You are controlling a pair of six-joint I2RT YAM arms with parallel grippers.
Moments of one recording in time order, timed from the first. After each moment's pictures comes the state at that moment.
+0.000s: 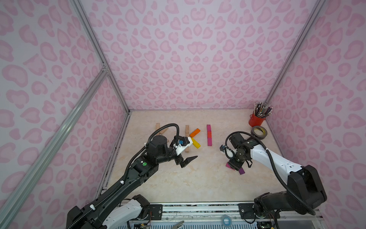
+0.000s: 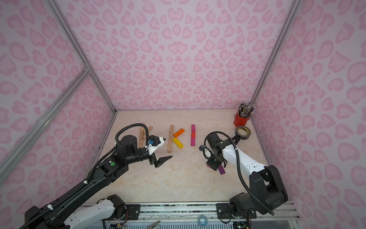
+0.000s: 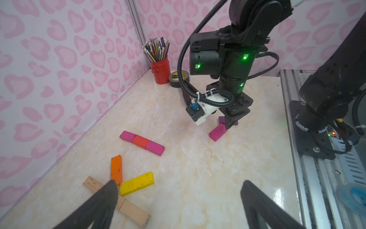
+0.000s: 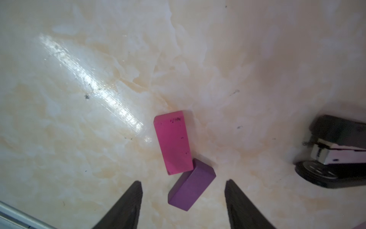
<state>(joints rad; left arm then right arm) -0.65 0.98 0.79 -0.17 0.48 0.36 0.45 1.44 0.92 -0.89 0.03 -0.51</state>
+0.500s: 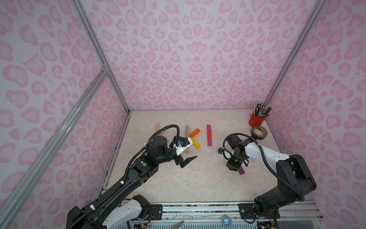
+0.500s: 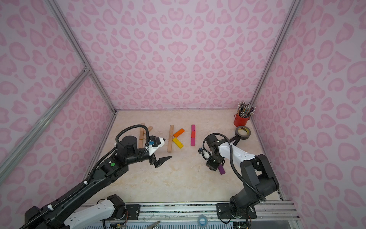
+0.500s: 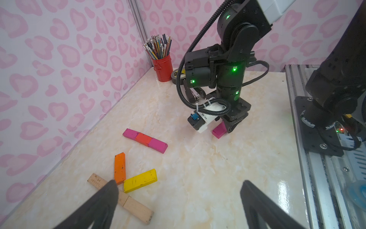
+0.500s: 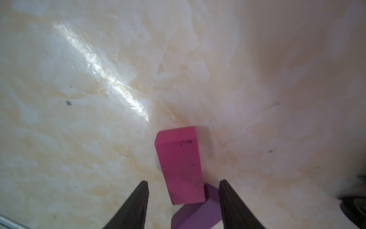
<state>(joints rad) -0.65 0.97 0.79 -0.17 0.46 0.37 0.43 1.57 0.91 -0.85 -0.01 -0.54</state>
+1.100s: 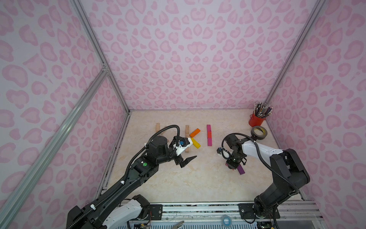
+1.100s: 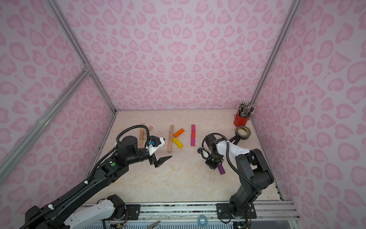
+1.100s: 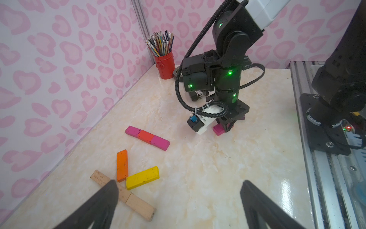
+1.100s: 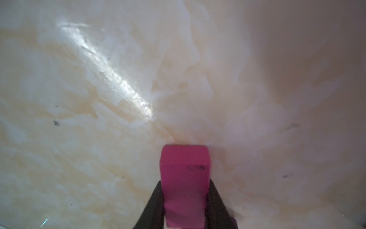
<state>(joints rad) -0.65 0.98 0.78 -0.17 0.45 0.38 0.42 1.63 0.94 -0.82 -0.04 -0.50</state>
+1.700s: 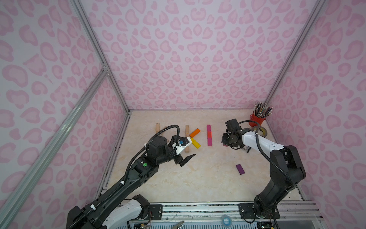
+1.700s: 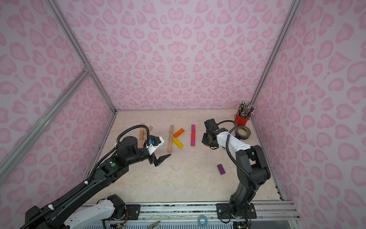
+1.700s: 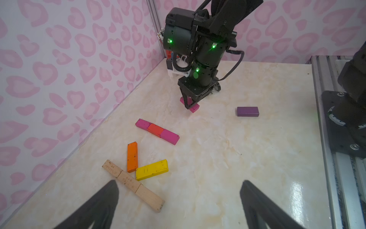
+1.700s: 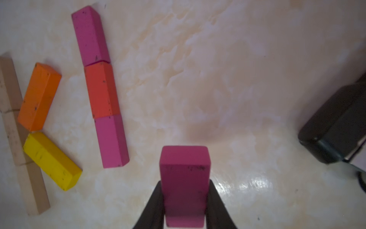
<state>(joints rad) -0.65 0.97 0.77 -0.17 0.37 0.38 0.38 1.75 1.19 -0.54 0.06 0.70</state>
